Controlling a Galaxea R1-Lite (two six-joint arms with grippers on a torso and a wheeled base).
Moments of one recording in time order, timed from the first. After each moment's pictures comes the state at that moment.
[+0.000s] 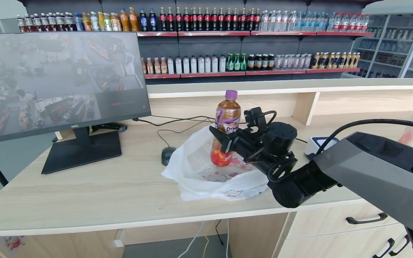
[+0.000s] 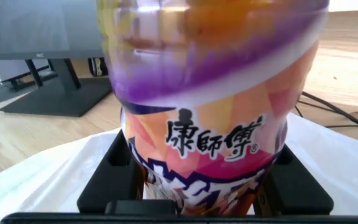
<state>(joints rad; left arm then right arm) 0.00 0.00 0.00 0.00 0.00 0.00 0.53 2.33 -1.22 -1.32 0.17 0.14</state>
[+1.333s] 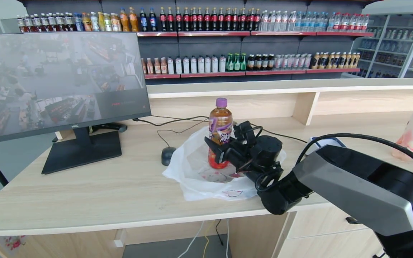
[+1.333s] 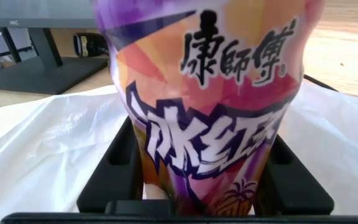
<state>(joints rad) 0.00 0.00 0.00 0.00 0.00 0.00 0.54 2.47 -1.29 -1.36 0.15 0.06</state>
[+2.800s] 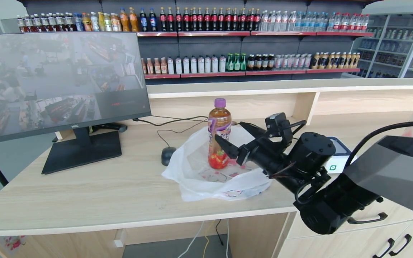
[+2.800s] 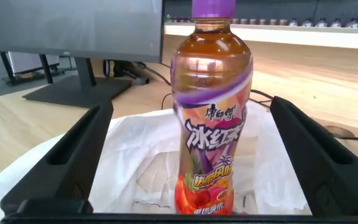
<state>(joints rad) 0.00 0.00 0.00 0.00 0.00 0.00 0.53 2.16 -0.85 -1.57 0.20 0.05</state>
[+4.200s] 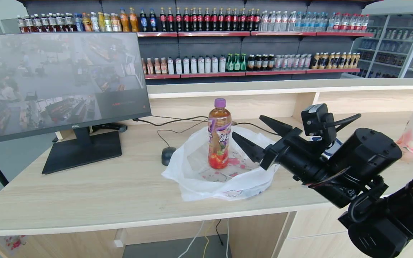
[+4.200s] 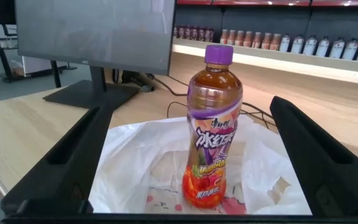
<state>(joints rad) 0.00 0.00 0.00 0.00 0.00 0.00 0.54 1.92 -0.62 -1.57 0.20 0.00</state>
